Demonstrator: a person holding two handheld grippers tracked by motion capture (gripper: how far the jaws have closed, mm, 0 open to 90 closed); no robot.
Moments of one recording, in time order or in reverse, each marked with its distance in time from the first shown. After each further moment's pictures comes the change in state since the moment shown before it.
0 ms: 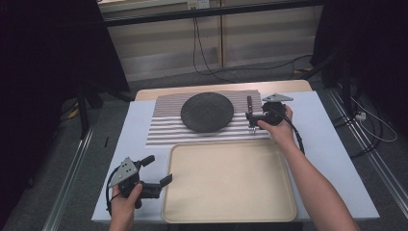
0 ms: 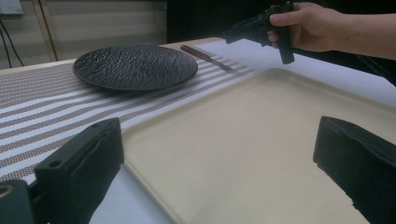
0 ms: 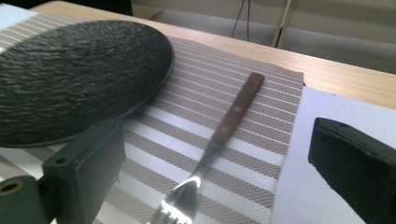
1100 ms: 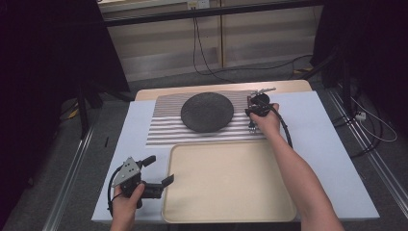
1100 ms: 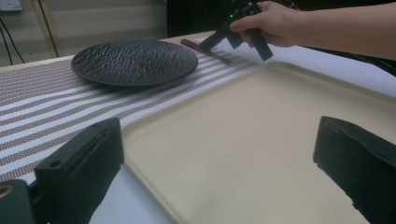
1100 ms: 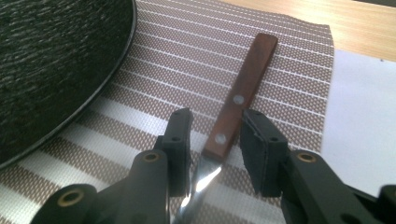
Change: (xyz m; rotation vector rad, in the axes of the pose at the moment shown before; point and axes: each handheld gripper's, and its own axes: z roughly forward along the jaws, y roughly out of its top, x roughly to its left) left arm -0.001 0.000 0.003 0.028 0.006 0.016; right arm -0.003 0.011 0.065 0.230 -0.037 0.069
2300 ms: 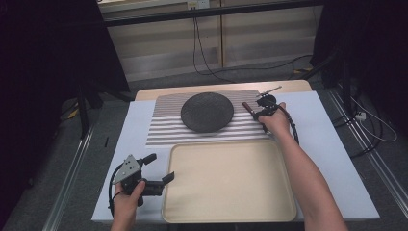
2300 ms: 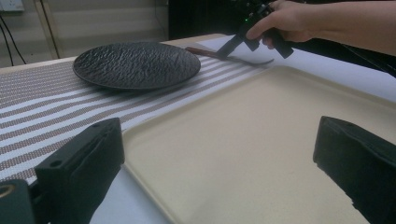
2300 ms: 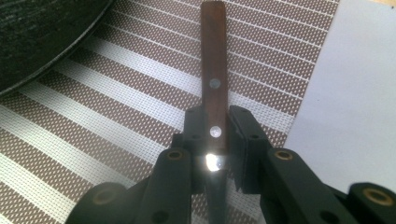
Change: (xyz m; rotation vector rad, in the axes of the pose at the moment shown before) left arm 0.003 0.002 0.004 -0.003 0.000 -0.008; right arm -0.020 -0.005 -0.017 0.162 0.075 -0.027
